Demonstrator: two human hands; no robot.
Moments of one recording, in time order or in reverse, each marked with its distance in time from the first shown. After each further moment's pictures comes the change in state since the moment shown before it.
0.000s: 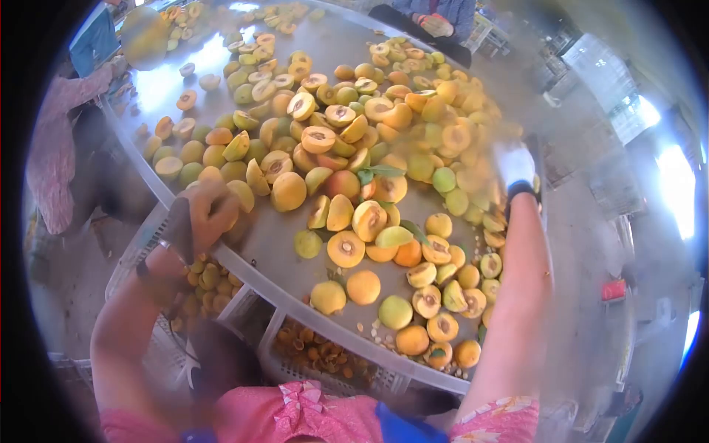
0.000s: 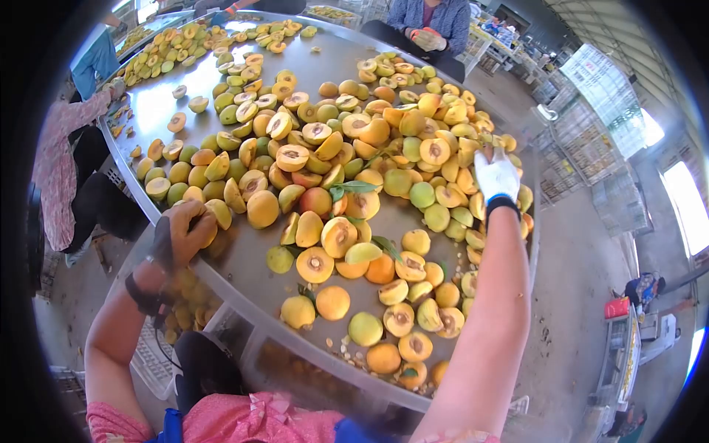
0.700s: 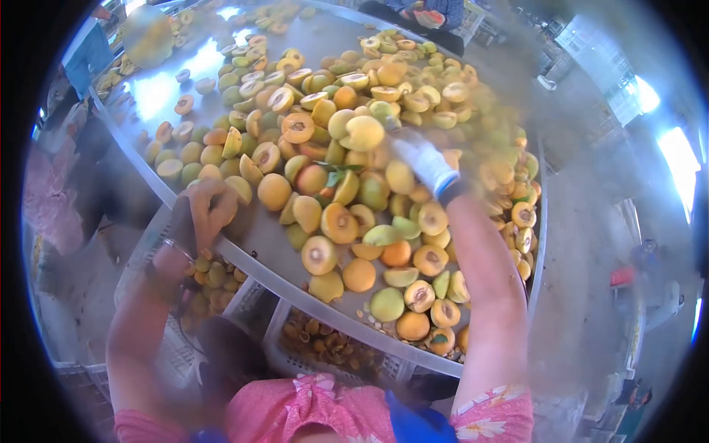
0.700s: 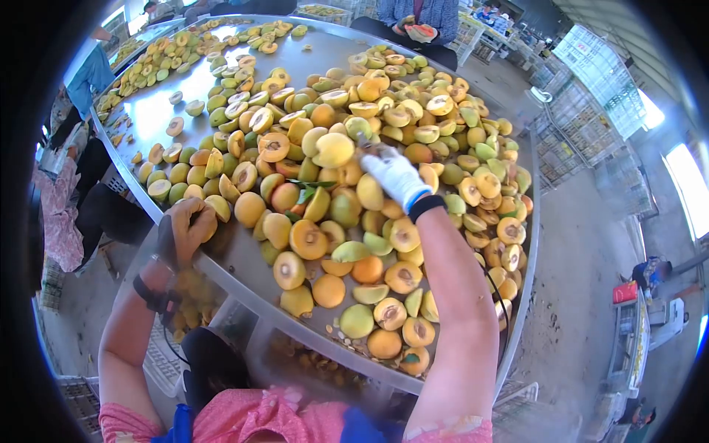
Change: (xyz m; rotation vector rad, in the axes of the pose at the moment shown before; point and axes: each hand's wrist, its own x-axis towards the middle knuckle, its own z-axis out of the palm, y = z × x) left_hand -0.004 0.009 0.010 0.048 0.063 0.065; right_hand -0.097 -0.178 -0.027 1.079 -0.521 -0.197
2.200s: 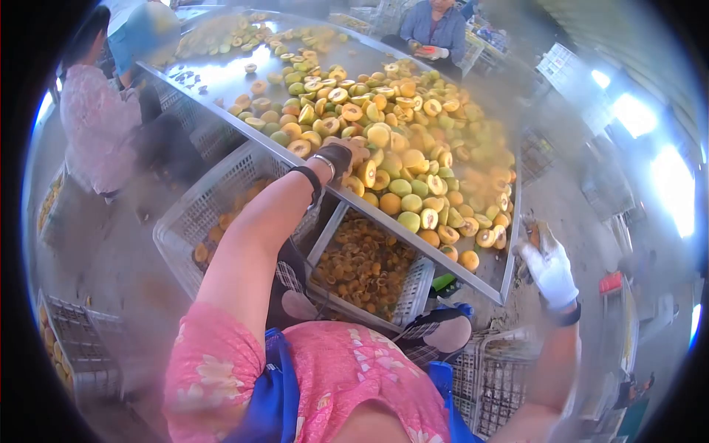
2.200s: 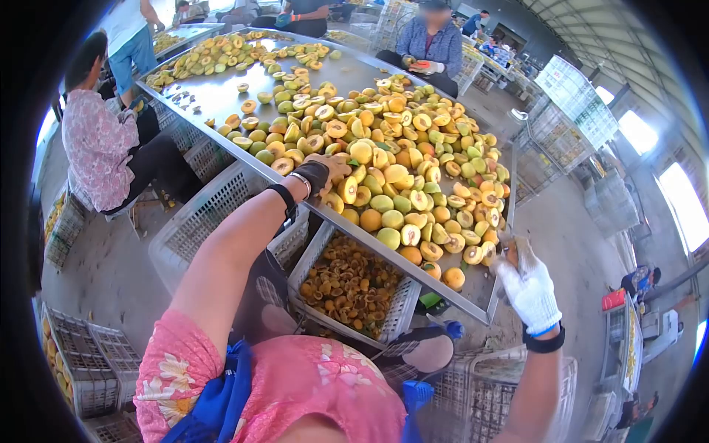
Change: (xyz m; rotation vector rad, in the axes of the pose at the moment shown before) left_hand 0.005 0.066 0.047 0.490 -0.534 0.377; right_hand -0.428 -0.266 -0.095 -0.233 0.216 0.277
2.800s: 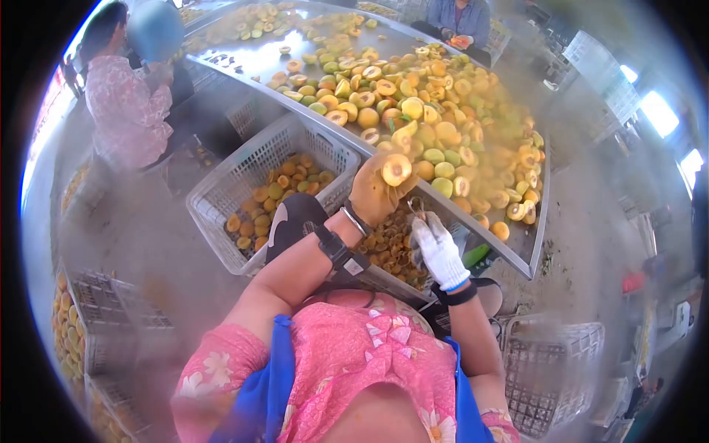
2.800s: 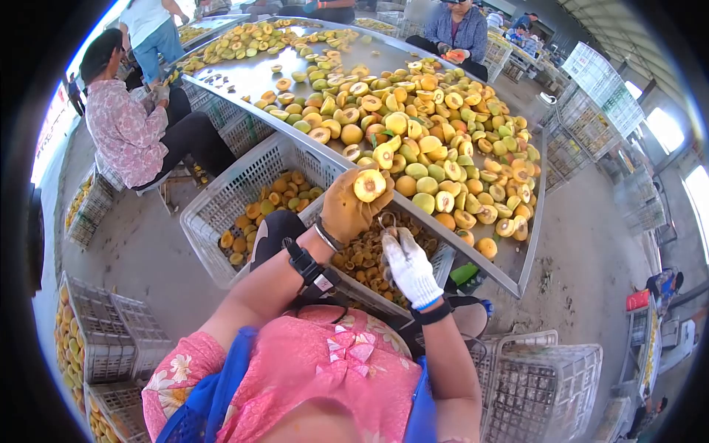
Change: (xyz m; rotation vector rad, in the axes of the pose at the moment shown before) left_hand -0.143 0.131 0.046 -2.729 0.472 0.221; right_hand -0.027 0.004 0.236 0.634 -0.319 -0.002
